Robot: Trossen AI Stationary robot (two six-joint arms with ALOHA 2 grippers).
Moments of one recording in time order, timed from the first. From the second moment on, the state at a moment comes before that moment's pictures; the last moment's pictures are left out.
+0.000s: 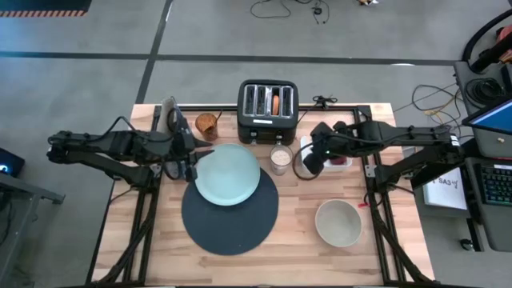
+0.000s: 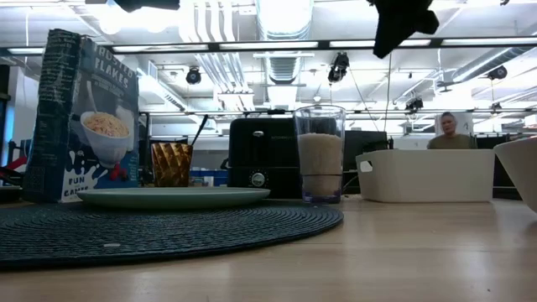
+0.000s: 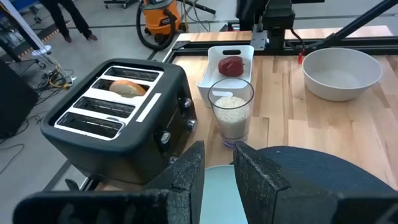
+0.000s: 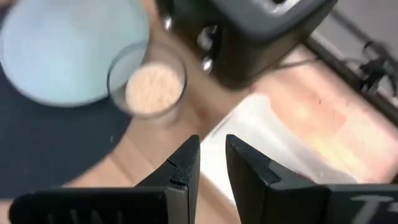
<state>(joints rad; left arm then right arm) -0.13 0.90 1.04 -0.61 -0.44 -0.05 0.01 1.31 1.39 -1.19 0.35 0.65</state>
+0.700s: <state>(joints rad) -0.13 0.95 1.04 -0.61 -0.44 -0.05 0.02 1.43 1.37 -1.42 0.13 0.57</state>
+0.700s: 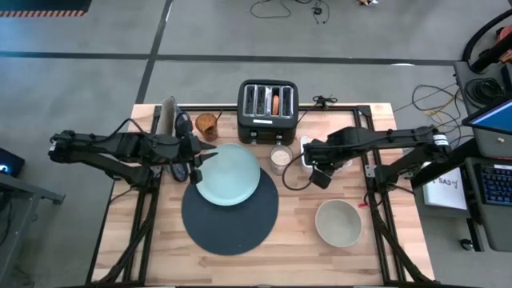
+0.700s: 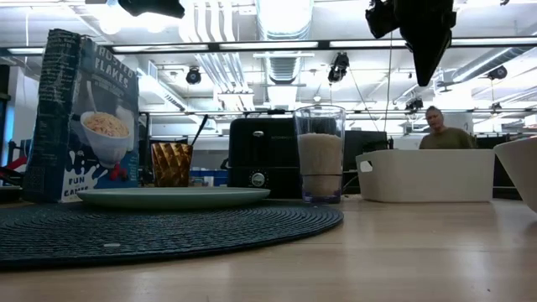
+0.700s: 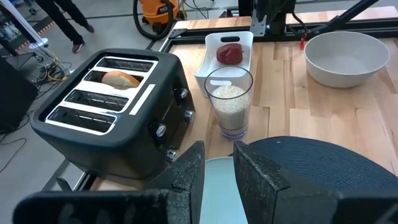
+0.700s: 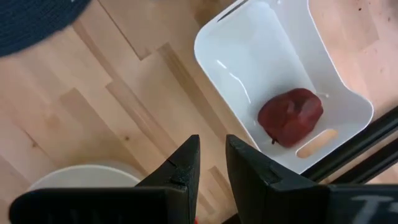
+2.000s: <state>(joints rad) -0.13 0.99 1.04 -0.58 -0.44 -0.09 0.36 1.28 0.94 -1.01 0.45 0.49</state>
